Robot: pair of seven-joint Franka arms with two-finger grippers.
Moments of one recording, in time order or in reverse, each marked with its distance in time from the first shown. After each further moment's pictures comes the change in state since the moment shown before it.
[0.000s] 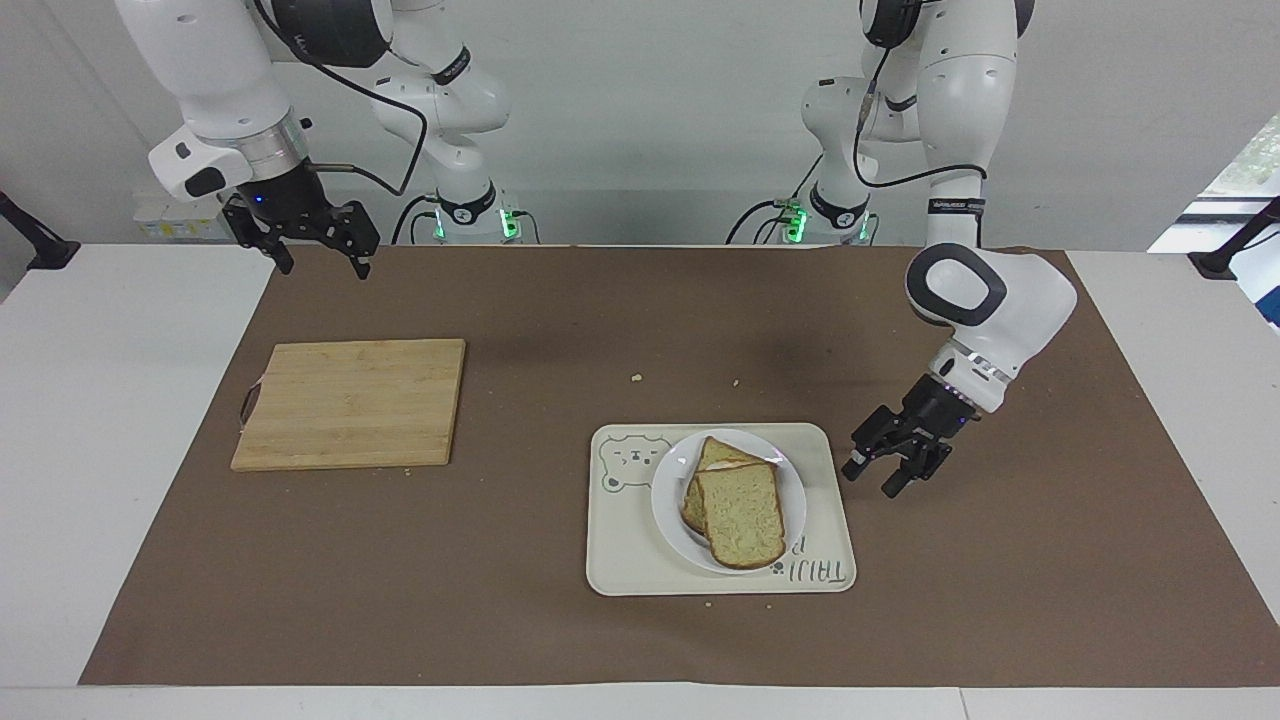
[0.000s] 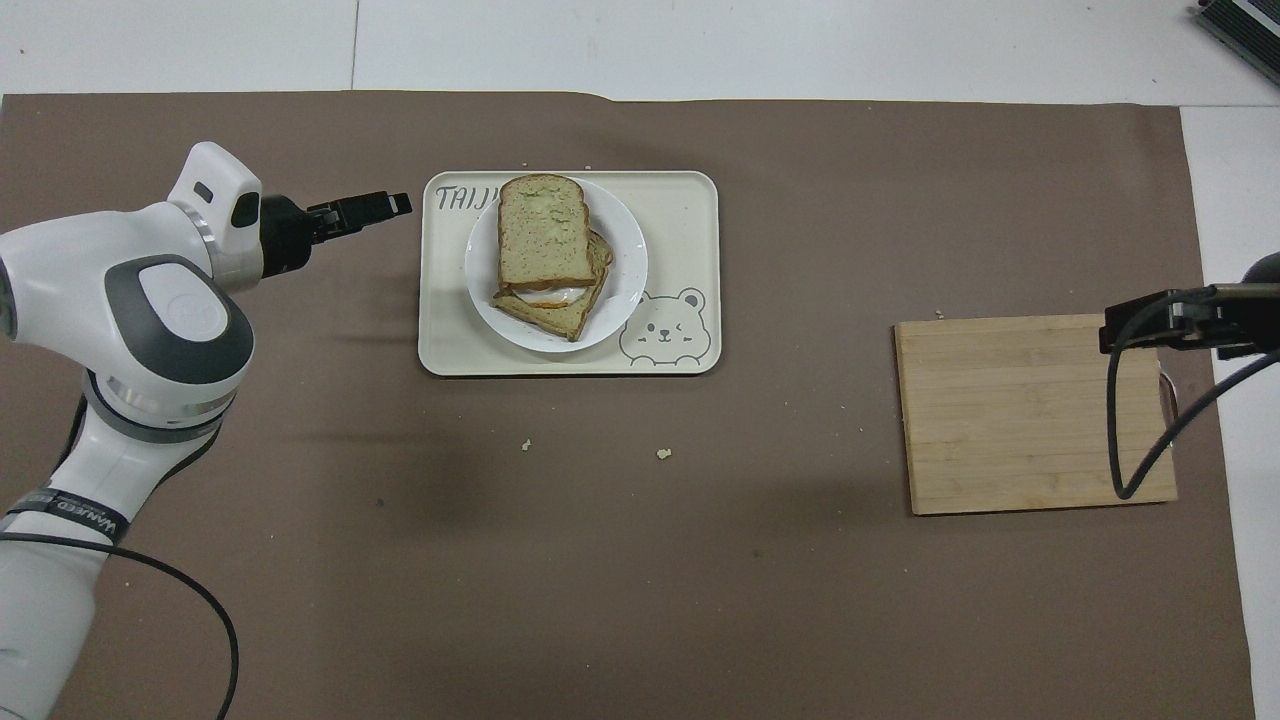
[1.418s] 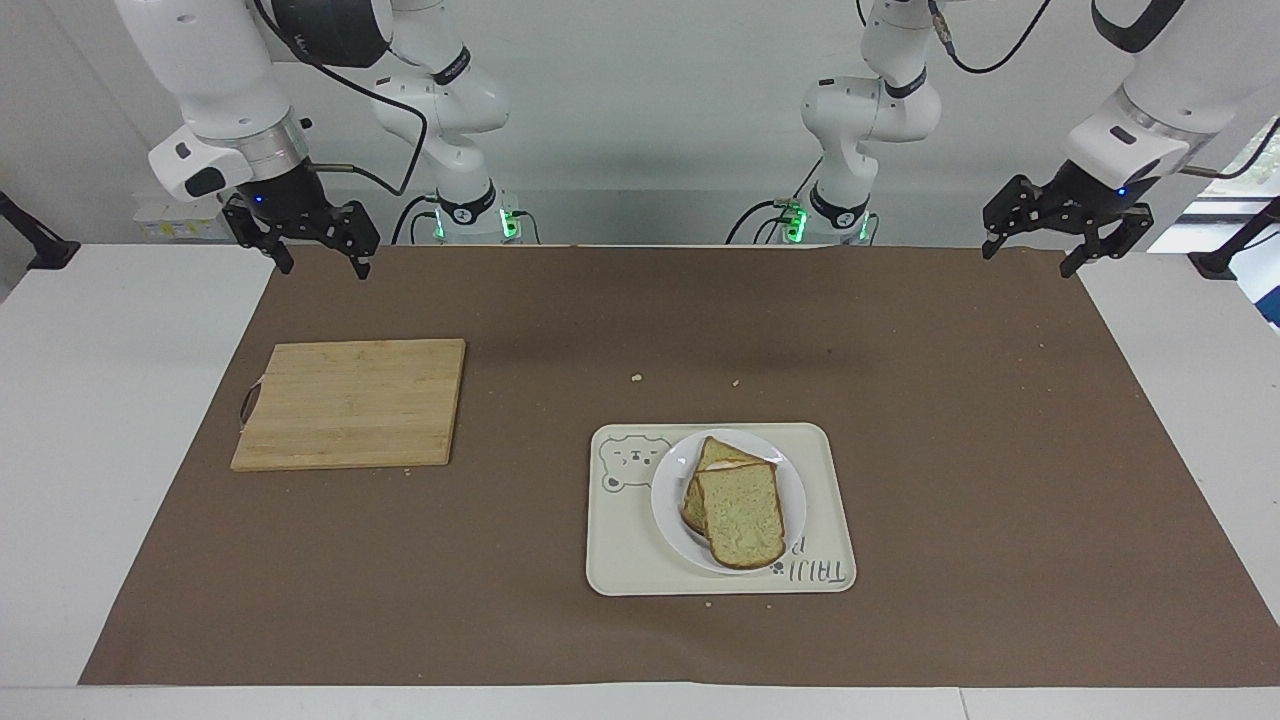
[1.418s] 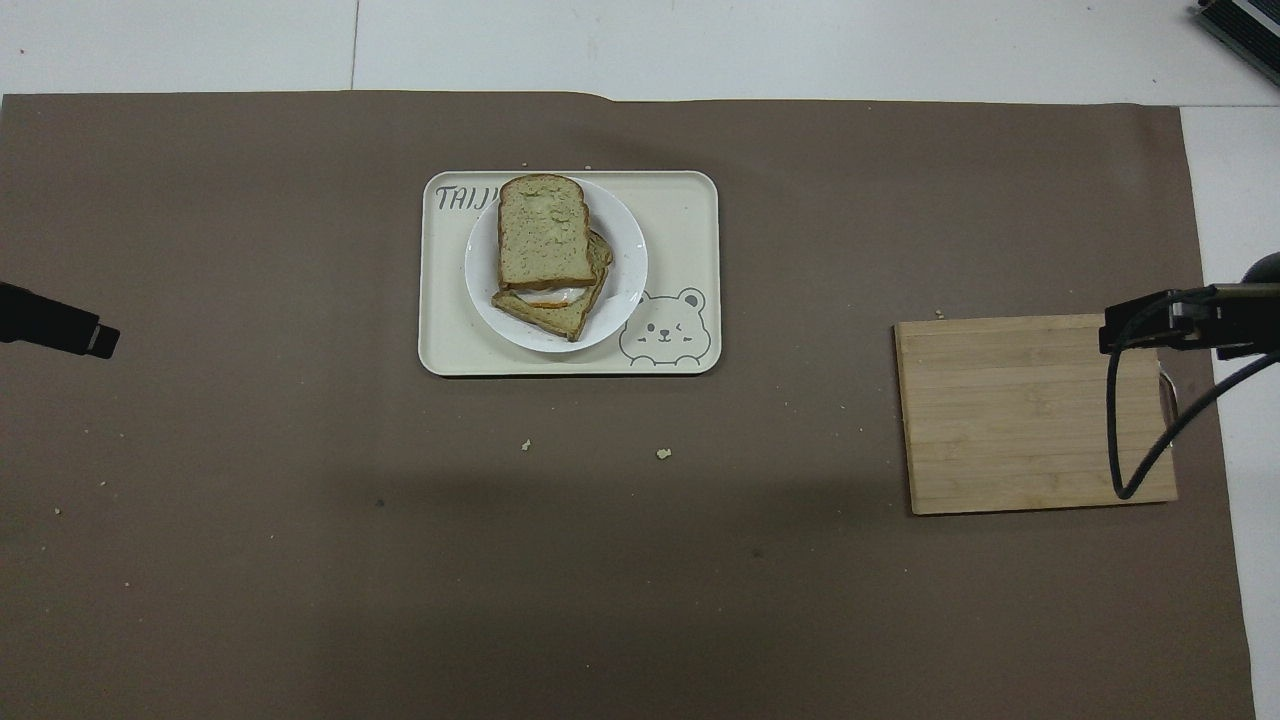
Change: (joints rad) left arm -0.002 -0.260 0.151 0.471 0.858 -1.178 -0.196; right arm 0.000 0.000 0.000 0.000 0.000 0.000 0.000
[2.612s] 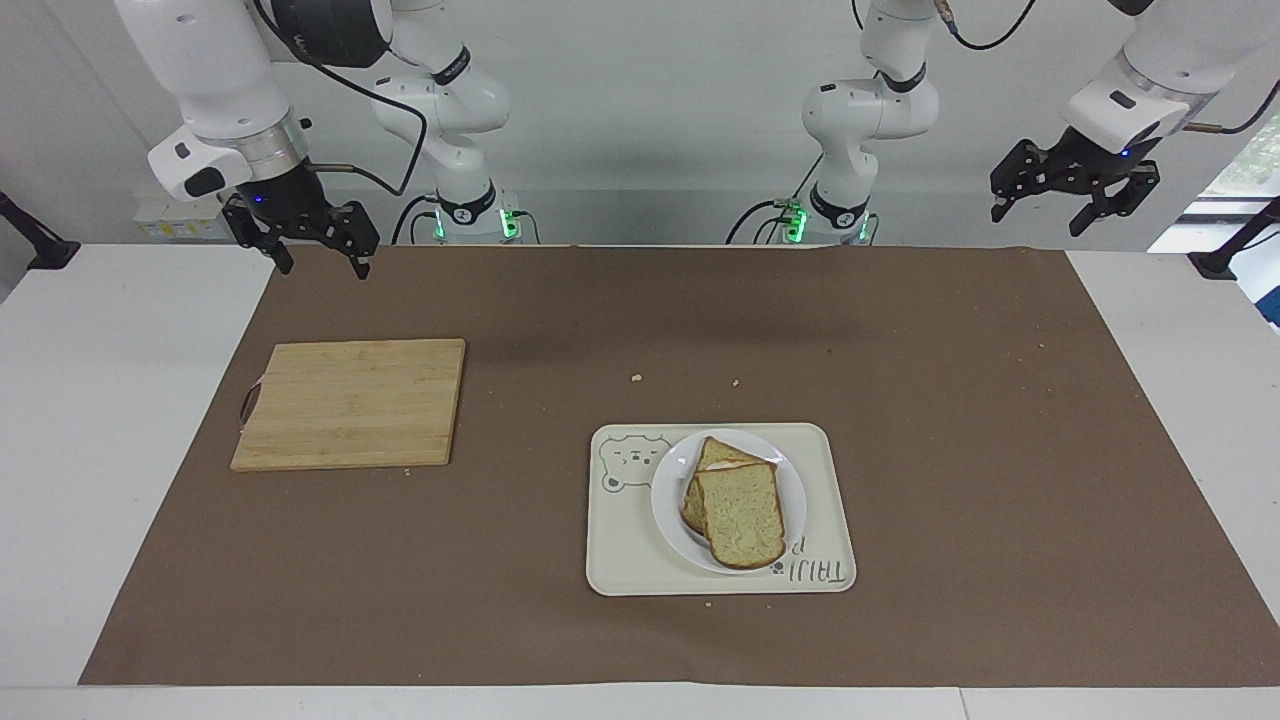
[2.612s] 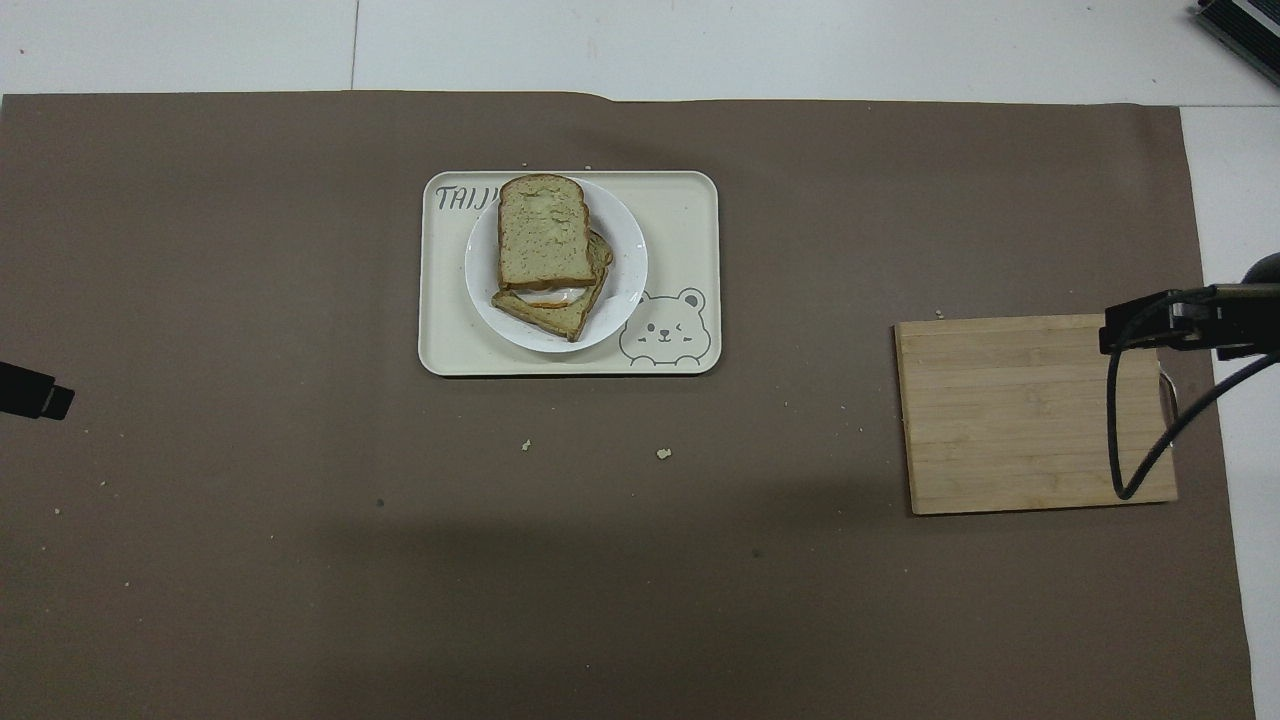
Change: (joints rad) left arm 0.194 -0.092 -0.193 -0.084 0.072 -0.051 -0.013; right arm 0.002 0.000 0.000 0.001 0.000 -0.003 0.000
